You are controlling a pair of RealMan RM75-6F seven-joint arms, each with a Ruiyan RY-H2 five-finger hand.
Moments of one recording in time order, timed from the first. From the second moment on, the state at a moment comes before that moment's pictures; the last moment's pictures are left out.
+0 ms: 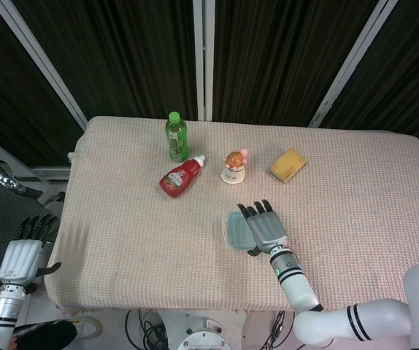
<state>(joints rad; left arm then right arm) -0.14 -1.31 -0.01 -1.40 1.47 1.37 0.05 0.89 -1.54 0.10 -1.95 -0.51 1.30 -0.87</state>
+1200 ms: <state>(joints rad) -0.15 -1.31 -0.01 -1.43 1.45 1.36 0.08 0.93 -1.53 0.10 -1.90 -0.52 1.22 -0.92</state>
